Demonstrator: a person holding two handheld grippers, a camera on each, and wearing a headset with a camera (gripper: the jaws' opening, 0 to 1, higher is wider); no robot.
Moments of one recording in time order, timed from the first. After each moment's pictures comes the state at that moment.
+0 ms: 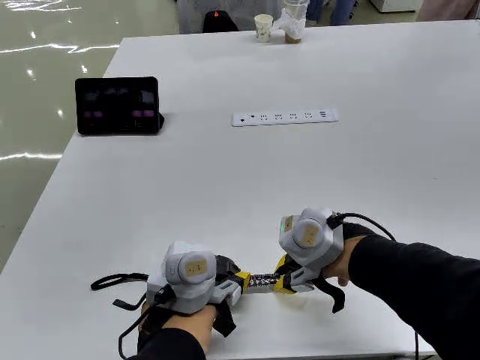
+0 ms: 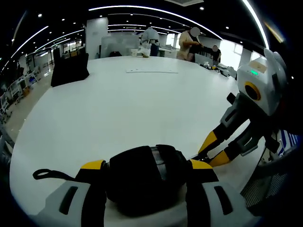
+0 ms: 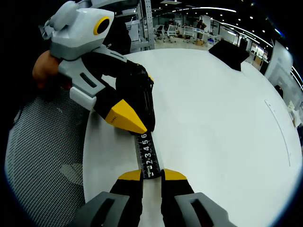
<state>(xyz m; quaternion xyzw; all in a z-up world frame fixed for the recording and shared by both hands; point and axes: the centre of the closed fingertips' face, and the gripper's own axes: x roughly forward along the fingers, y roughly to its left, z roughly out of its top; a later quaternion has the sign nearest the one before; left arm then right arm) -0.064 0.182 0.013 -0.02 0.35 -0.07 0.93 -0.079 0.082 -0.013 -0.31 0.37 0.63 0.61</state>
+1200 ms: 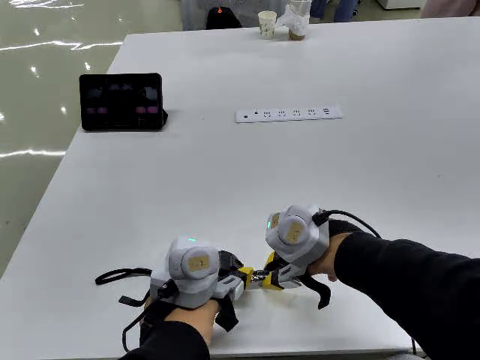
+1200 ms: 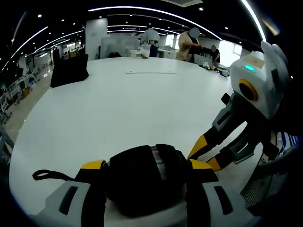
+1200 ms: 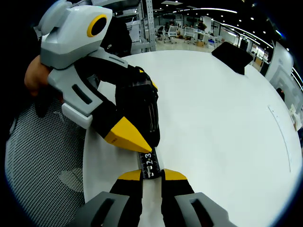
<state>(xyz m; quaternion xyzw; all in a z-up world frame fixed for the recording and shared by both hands) -0.063 0.182 0.012 -0.02 0.35 -0.07 0.93 -0.083 0.109 -0.015 -0.31 0.36 0.63 0.61</state>
